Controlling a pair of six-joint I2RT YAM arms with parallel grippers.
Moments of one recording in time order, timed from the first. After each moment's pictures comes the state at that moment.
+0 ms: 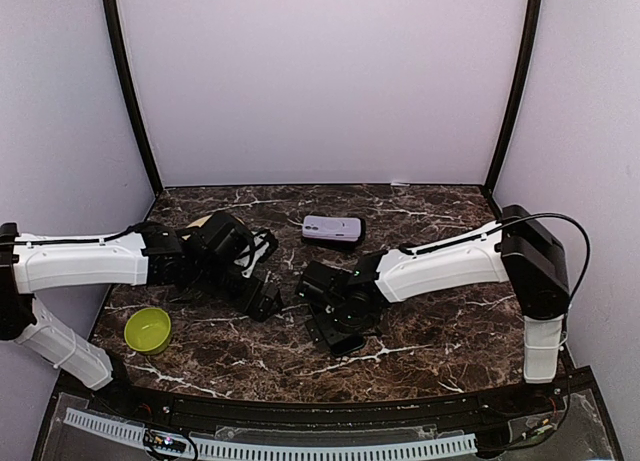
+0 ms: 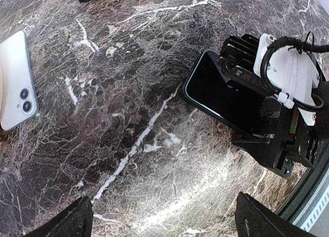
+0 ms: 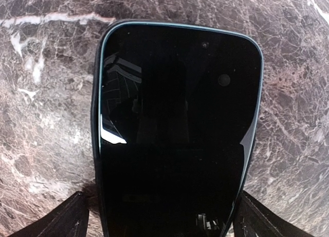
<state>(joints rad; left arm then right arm) -0.91 1.37 0.95 -0.55 -0.06 -0.31 1.17 2.01 1.37 -0.69 0.21 0.63</state>
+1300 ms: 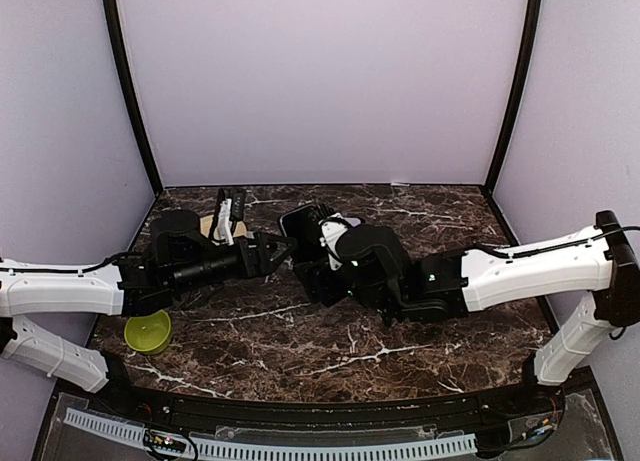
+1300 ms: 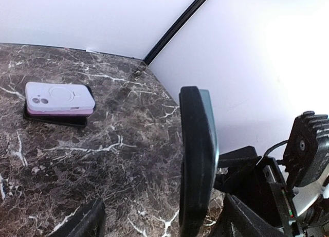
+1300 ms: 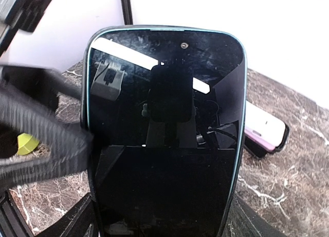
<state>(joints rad) -0.91 1.19 0.66 0.32 0.03 -0.69 1.28 1.57 1.11 -0.01 0.55 0.29</state>
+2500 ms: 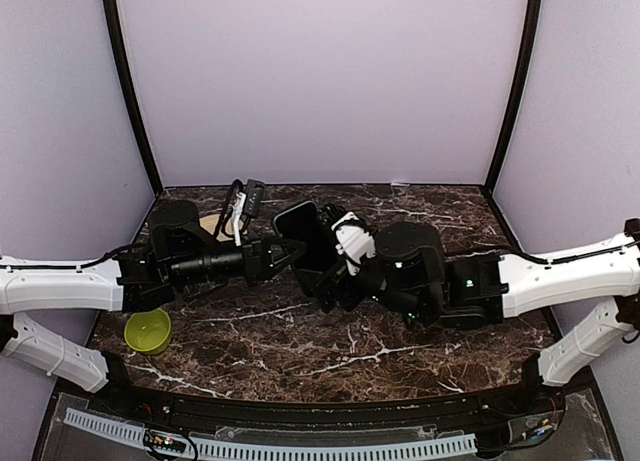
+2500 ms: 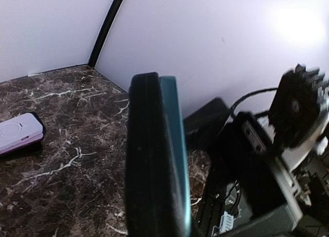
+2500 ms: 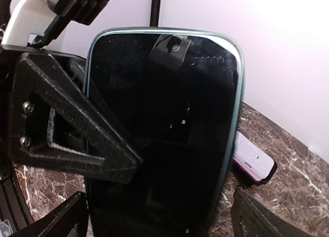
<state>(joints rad) -0.93 1.21 0.72 0.39 0.25 -0.49 1.32 1.42 1.01 0.08 0.52 0.05</state>
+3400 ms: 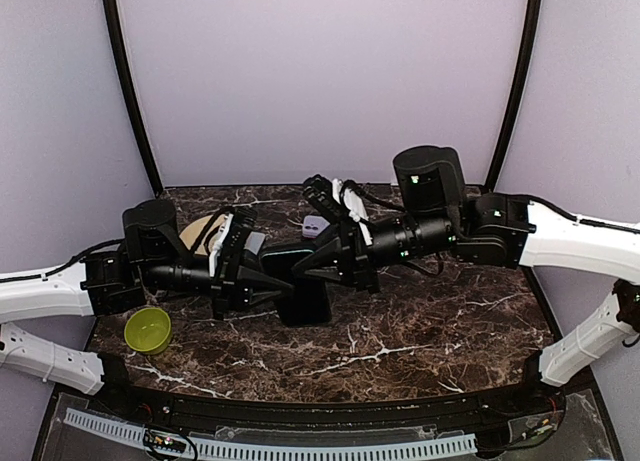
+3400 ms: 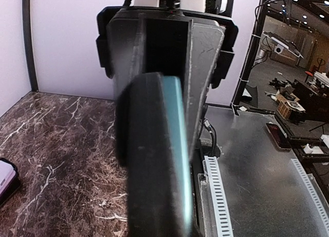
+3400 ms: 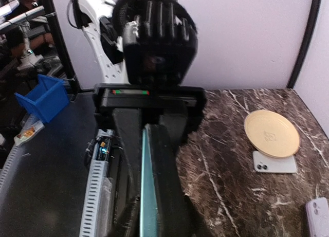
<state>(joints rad) -0.99 1.02 0.75 0.10 0.54 -0.05 1.17 1.38 1.28 -0.25 -0.40 -0.10</state>
